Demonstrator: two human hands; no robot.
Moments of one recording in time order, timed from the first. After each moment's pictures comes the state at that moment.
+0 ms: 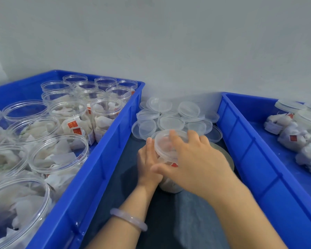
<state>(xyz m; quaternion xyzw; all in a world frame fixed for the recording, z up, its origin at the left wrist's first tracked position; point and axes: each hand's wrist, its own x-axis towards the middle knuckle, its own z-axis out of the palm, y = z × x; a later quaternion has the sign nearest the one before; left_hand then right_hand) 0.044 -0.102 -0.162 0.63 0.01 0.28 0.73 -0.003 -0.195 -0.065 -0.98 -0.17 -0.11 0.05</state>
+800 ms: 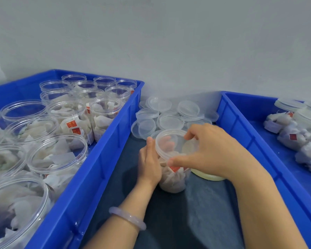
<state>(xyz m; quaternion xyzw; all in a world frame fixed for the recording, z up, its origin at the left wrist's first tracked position) 0.045 -0.100 -0.160 0.62 0.01 0.19 0.76 0.022 -0.229 -0.048 -0.97 -0.17 -0.05 0.15</state>
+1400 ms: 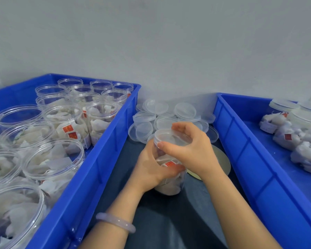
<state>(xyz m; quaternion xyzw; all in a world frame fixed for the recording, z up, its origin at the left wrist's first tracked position) 0.037 -0.085 -0.153 0.69 -0.13 0.08 0.71 0.046 -0.210 -0.091 -0.83 -0.13 -0.10 0.53</state>
